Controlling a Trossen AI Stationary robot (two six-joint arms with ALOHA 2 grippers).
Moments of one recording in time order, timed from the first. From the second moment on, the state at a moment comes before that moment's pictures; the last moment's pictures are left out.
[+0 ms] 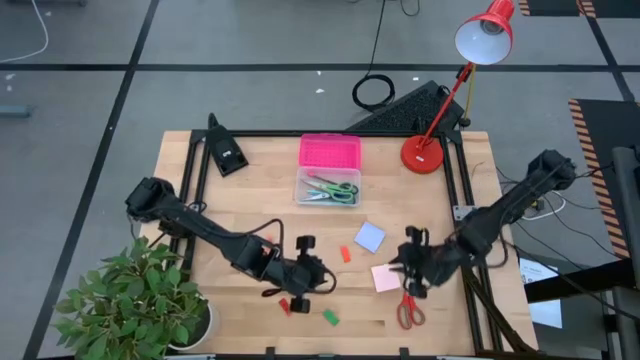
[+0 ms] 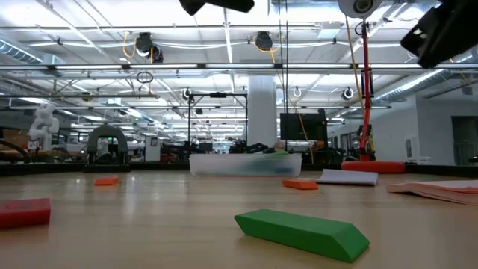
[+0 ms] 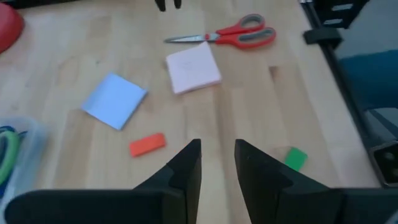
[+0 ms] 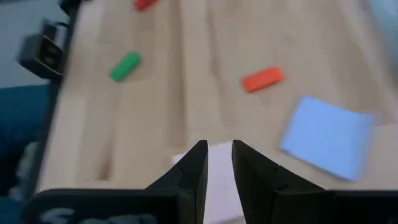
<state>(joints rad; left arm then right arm) -0.47 1.76 1.39 -0.41 -0.31 -0.21 0.68 1.16 0.72 -0.46 0.38 0.67</state>
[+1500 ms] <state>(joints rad) -0.56 1.76 1.39 -0.36 -0.35 -0.17 1.02 1.61 1.16 -0.82 0.15 1.32</state>
